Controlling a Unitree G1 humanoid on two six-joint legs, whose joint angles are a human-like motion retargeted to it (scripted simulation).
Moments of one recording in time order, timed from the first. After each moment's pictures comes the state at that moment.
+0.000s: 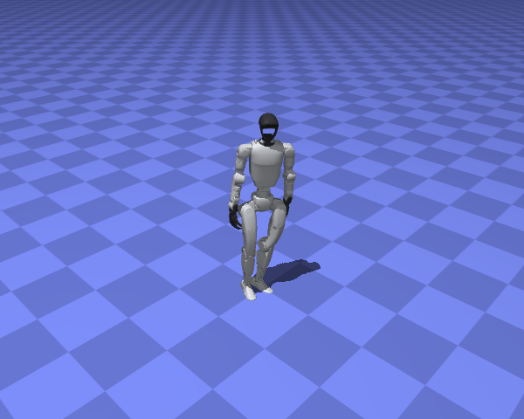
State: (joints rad) left arm 0.06 0.09 0.34 1.62 0.12 0.08 -0.20; right arm -0.05 -0.15 0.00 1.38 -0.42 0.04 0.18; waist -0.24 0.04 0.01; left_leg -0.01 -0.08 0.45 -0.05 -0.03 0.09; right_leg -0.19 0.05 -0.06 0.25 -0.08 -0.02
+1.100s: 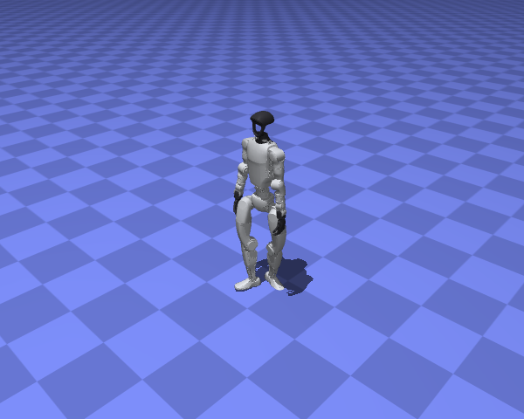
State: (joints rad) left arm 0.04 0.09 0.34 1.57 0.05 0.03 -0.09; right arm -0.03 -0.15 -0.05 1.41 -0.40 0.08 0.17; waist -0.33 0.10 -0.12; left_leg 0.14 0.15 1.21 0.13 -0.04 -0.07; right_leg -0.15 0.00 -0.53 0.07 -0.15 -0.15
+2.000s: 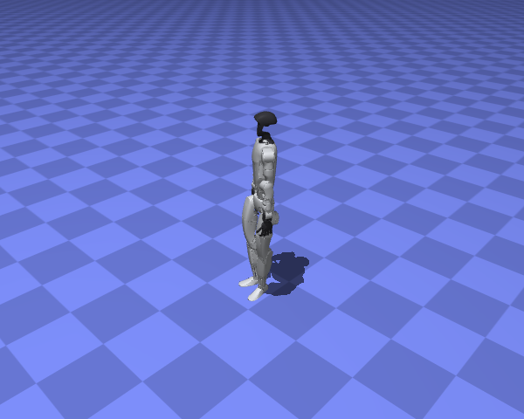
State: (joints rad) left arm 0.05 0.06 0.34 1.52 0.04 0.05 -0.12; right arm -0.01 -0.16 -0.03 1.48 -0.44 0.11 0.15; waist -0.30 0.10 -0.06; left_leg -0.06 0.00 0.50 0.01 -0.06 0.02; right_leg -0.09 0.07 -0.13 0.08 -0.08 -0.11
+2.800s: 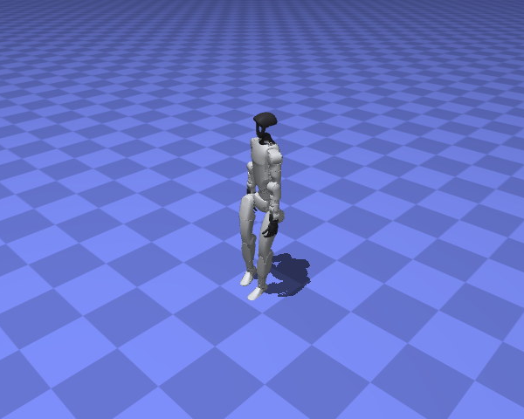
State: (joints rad) left arm 0.01 0.09 0.31 1.46 0.09 0.06 -0.16; right arm -0.03 -0.15 -0.02 1.53 -0.37 0.09 0.08; waist -0.39 0.15 -0.03; left_leg -0.23 0.02 0.13 0.16 -0.06 0.03; right_leg -0.16 0.18 0.33 0.26 -0.07 0.06
